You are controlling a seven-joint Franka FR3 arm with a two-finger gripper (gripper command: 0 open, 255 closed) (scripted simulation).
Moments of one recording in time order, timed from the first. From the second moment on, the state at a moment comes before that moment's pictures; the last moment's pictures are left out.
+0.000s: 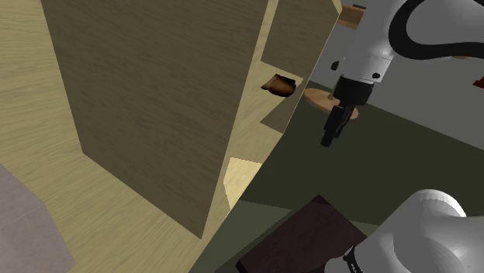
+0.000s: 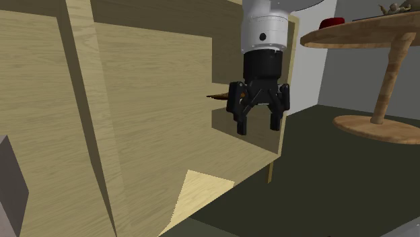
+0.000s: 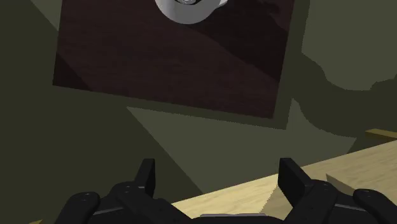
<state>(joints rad) 0.02 -0.78 0.04 -2.44 0.09 1.51 -0.12</state>
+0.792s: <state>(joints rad) -0.08 -0.83 -0.07 -2.59 0.53 2.07 0.15</state>
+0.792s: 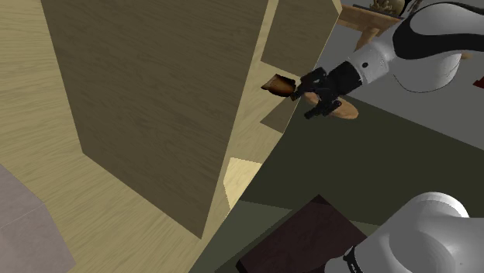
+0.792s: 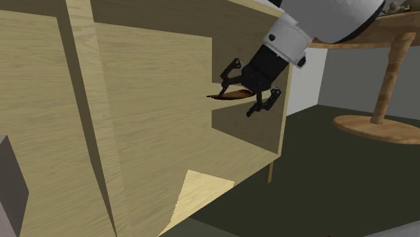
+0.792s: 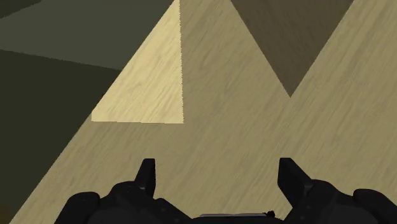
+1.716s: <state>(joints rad) 0.05 -0.85 -0.19 -2.78 1.16 2.77 0.06</state>
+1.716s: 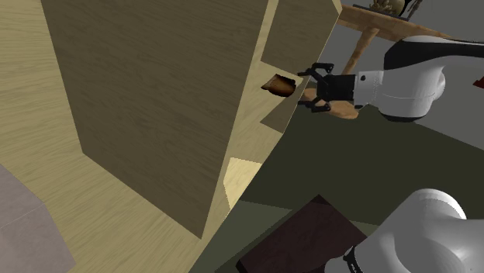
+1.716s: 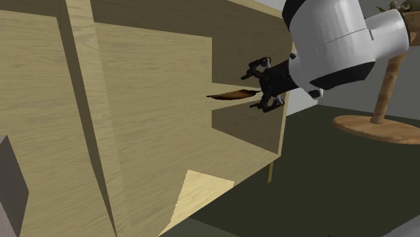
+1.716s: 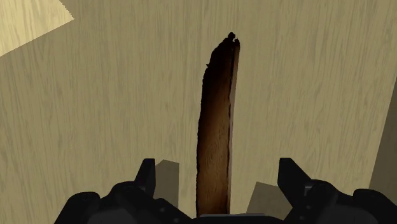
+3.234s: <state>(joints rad) -0.02 -0.86 -0.15 -2.72 1.07 2.69 0.18</state>
